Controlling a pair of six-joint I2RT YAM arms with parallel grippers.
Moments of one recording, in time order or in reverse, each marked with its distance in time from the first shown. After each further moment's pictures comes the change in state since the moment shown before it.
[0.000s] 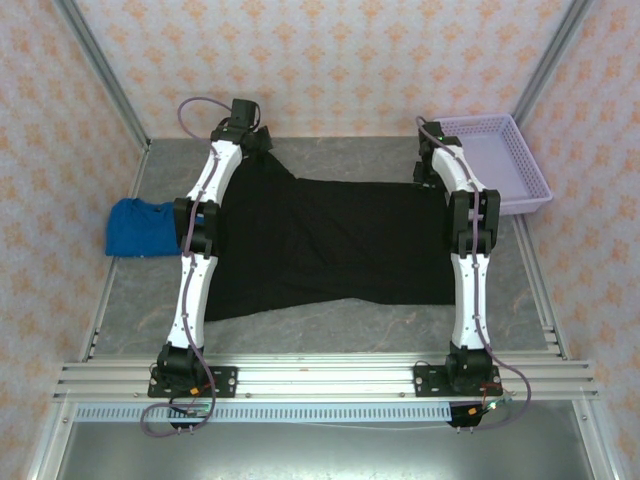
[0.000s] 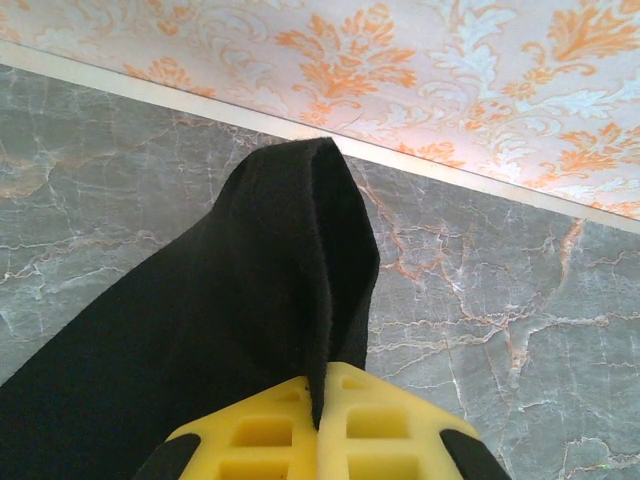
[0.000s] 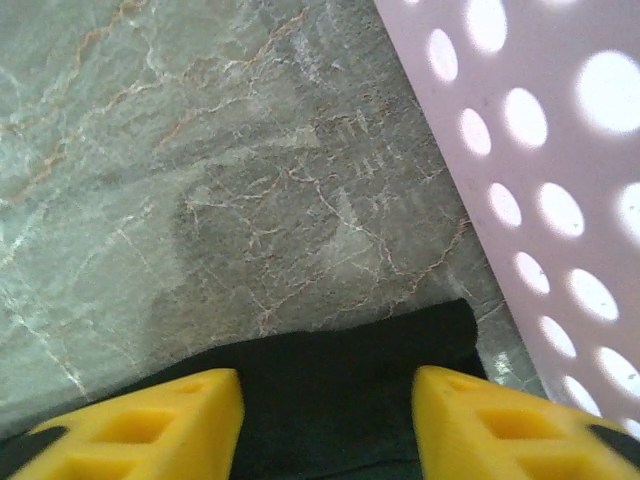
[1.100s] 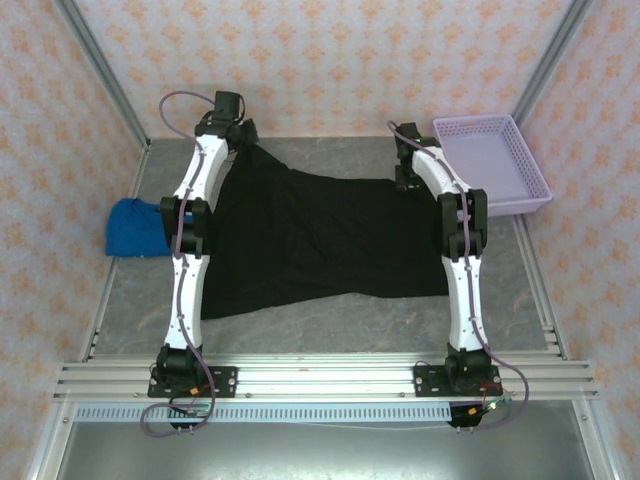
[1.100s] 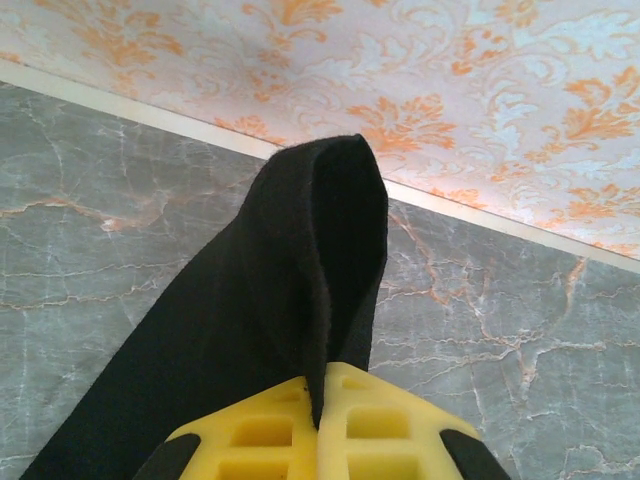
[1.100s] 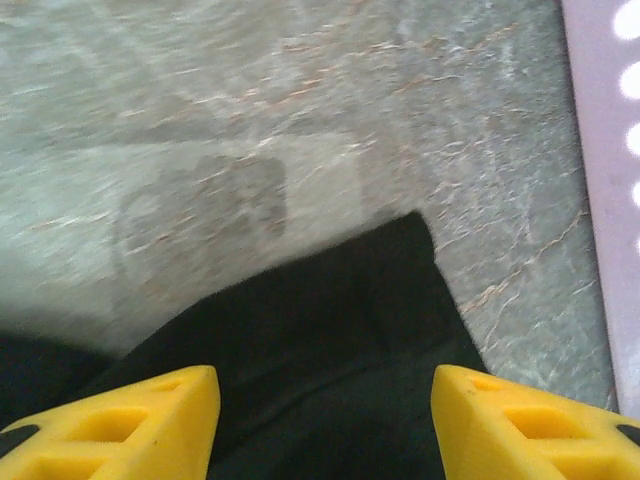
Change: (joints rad) left arm 0.051 -0.079 -0.045 -0.023 0.001 0.000; right arm 0.129 -0.068 -0.079 0.031 0.092 -0.138
